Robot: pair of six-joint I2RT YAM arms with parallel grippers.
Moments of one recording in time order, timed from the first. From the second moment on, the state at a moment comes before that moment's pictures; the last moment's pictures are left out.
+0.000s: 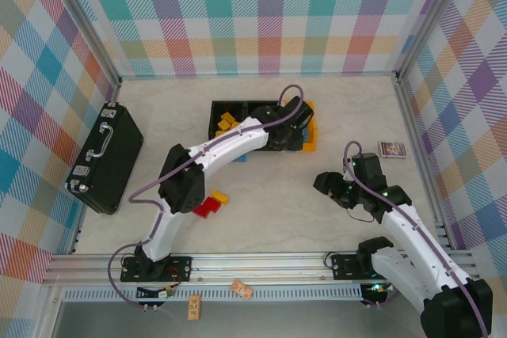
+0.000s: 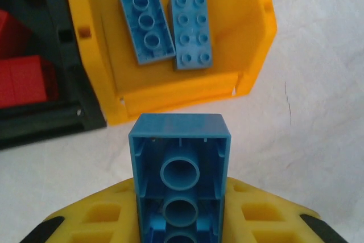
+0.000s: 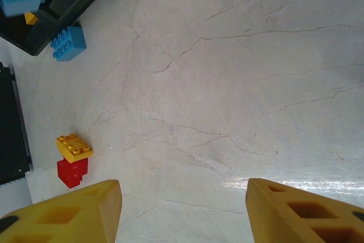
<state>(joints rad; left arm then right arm) -0.86 2.19 2.05 -0.93 -0.11 -0.67 0.28 0.81 0.54 -0.64 -0.40 0.78</state>
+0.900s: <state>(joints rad) -0.75 2.56 2.53 -0.92 -0.01 -0.65 0.27 0.87 0.54 -0.64 -0.39 0.78</state>
